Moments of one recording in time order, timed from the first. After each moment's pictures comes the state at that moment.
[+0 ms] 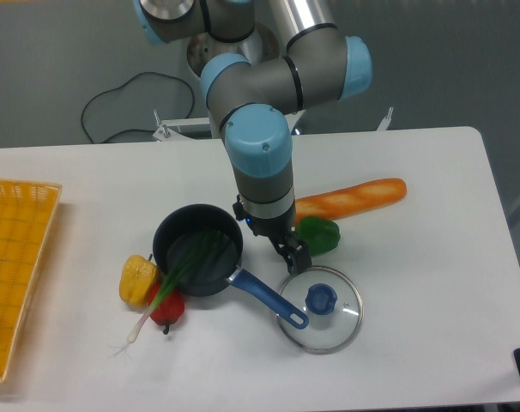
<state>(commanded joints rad) 2.39 -1.90 -1.55 -1.18 1.63 1.24</state>
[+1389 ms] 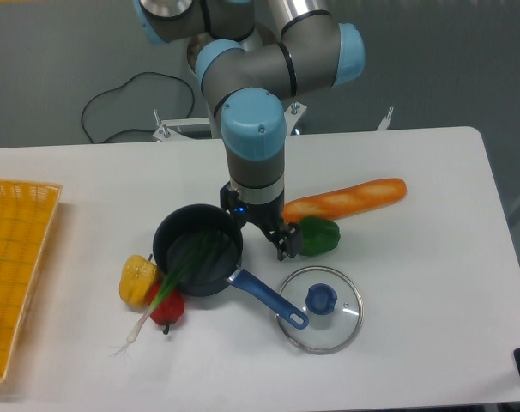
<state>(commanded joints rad) 2.38 -1.85 -1.60 -1.15 1.55 1.01</state>
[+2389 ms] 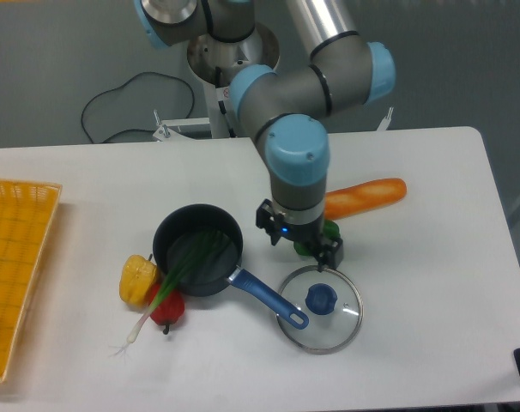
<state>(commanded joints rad) 2.50 -1.99 -1.54 -1.15 1.58 0.98</state>
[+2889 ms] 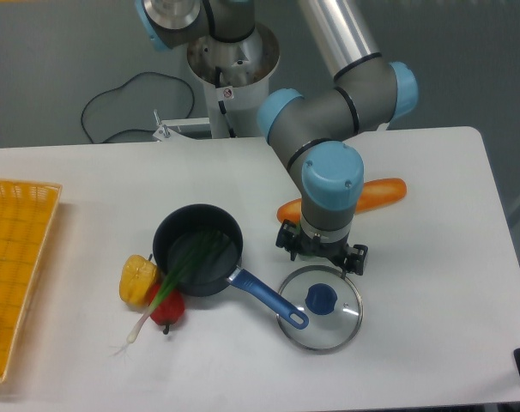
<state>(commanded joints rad) 2.53 -2.04 -1.52 -1.13 1.57 0.81</state>
